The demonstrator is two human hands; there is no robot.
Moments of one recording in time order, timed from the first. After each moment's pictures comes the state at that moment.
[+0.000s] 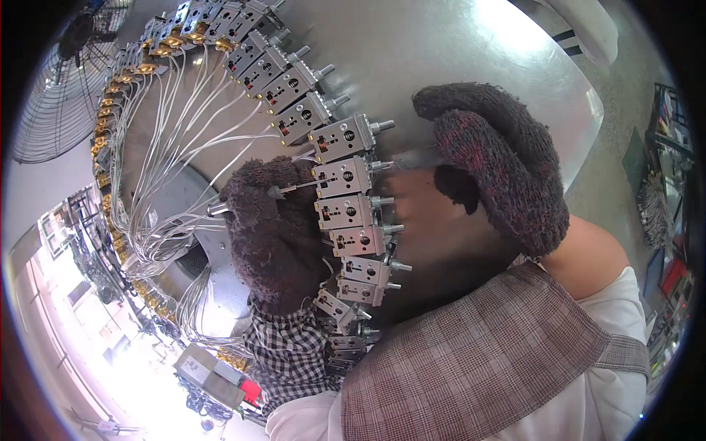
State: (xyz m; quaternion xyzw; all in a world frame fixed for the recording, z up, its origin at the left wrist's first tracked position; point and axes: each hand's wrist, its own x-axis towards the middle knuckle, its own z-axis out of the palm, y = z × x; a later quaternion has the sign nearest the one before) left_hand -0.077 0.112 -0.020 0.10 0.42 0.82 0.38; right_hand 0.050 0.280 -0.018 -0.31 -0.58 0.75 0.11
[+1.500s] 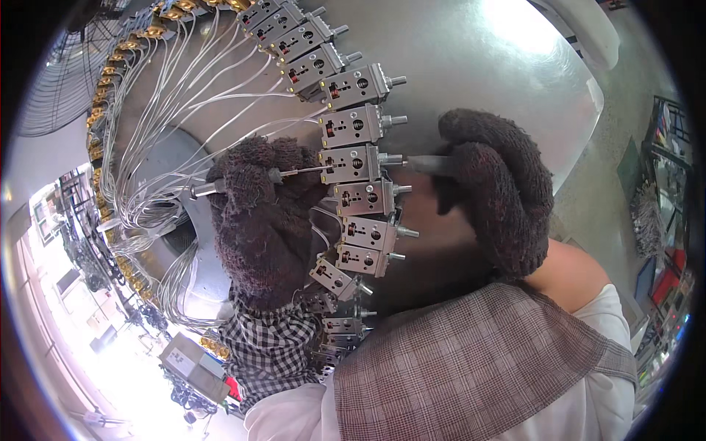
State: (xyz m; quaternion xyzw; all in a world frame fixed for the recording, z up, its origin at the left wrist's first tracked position) left_hand -0.079 0.093 -0.014 0.04 0.43 0.80 0.42; right_hand 0.075 0.242 -0.045 -0.22 -0.53 0.78 0.24
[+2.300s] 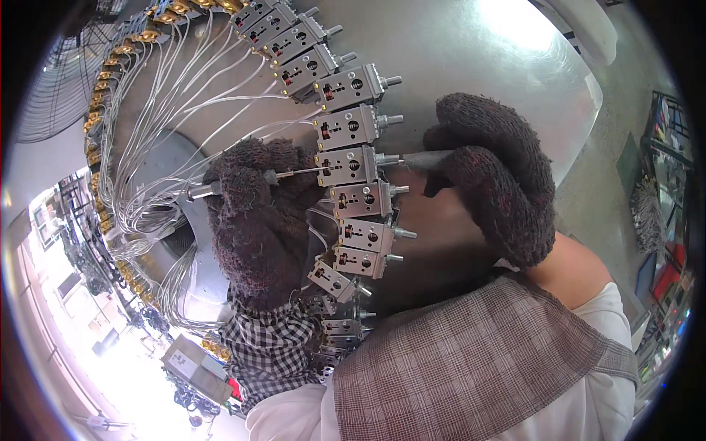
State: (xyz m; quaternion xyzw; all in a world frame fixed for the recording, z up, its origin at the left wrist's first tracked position) left_hand -0.076 0.098 -0.017 0.07 0.40 0.81 0.43; right_hand 0.075 0.254 -0.052 -0.17 -0.55 0.79 0.23
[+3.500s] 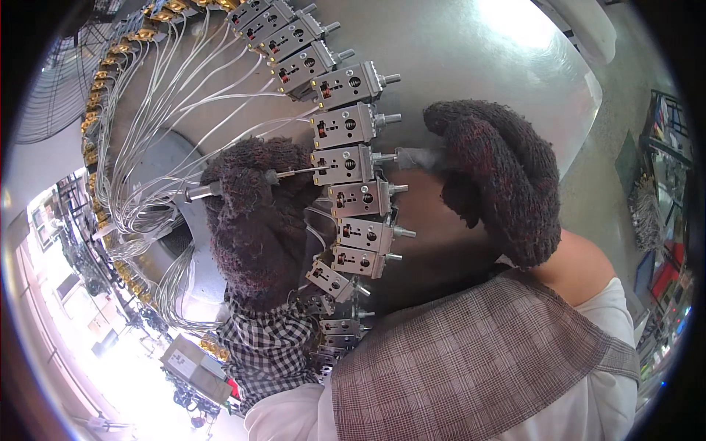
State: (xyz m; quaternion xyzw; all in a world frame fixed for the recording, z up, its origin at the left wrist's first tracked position) left_hand -0.074 0.096 -0.015 0.07 0.44 0.80 0.41; right_hand 0.073 0.261 -0.028 -0.28 -0.59 0.75 0.12
